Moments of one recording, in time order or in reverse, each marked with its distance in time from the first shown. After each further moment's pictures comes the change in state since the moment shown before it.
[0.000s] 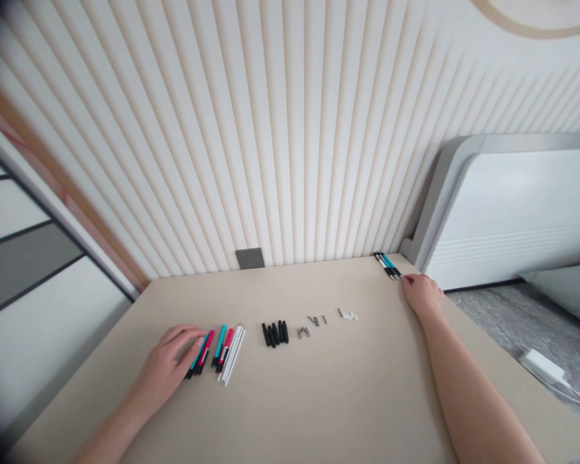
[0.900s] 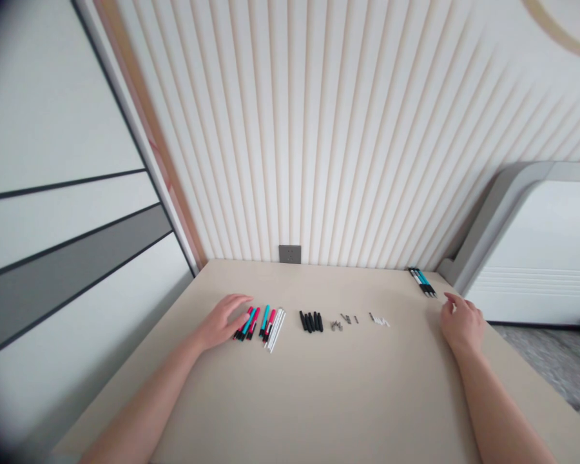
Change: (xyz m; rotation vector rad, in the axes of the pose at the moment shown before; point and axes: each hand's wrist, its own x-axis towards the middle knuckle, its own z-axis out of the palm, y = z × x) left_hand -0.008 -0.017 -0.015 -0.114 -0.142 0.039; right_hand -0.040 -0.011 -0.009 0.148 0.217 -0.069
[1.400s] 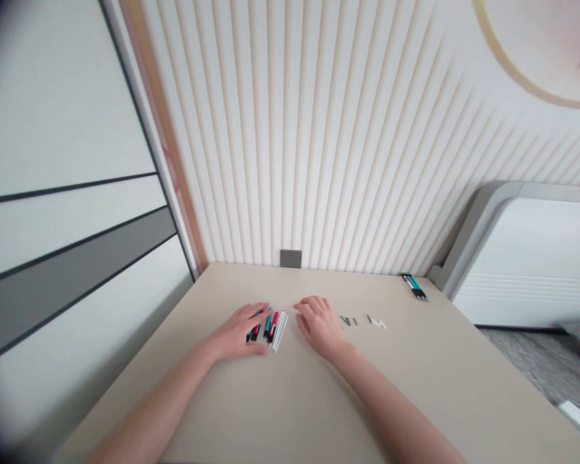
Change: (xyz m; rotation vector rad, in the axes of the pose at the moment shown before) left_hand -0.002 0.007 0.019 0.057 -0.229 0.148; right_hand -0.165 -0.284 -0.055 0.465 -0.272 -1.022
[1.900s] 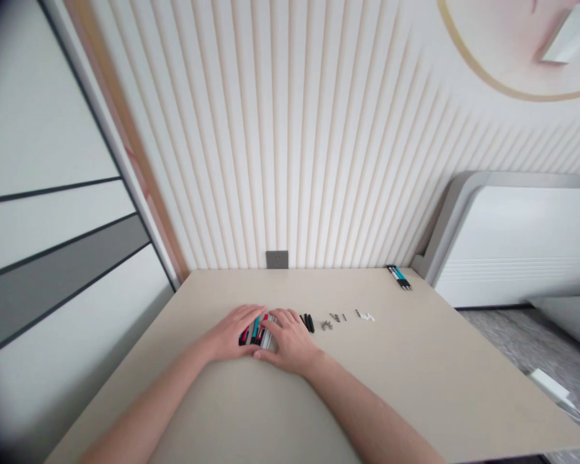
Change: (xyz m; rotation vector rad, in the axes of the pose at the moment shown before) left_hand 0.025 -0.004 -0.002 -0.015 -0.023 0.126; right_hand 0.000 -0.031 0.033 0.107 -0.153 -0.005
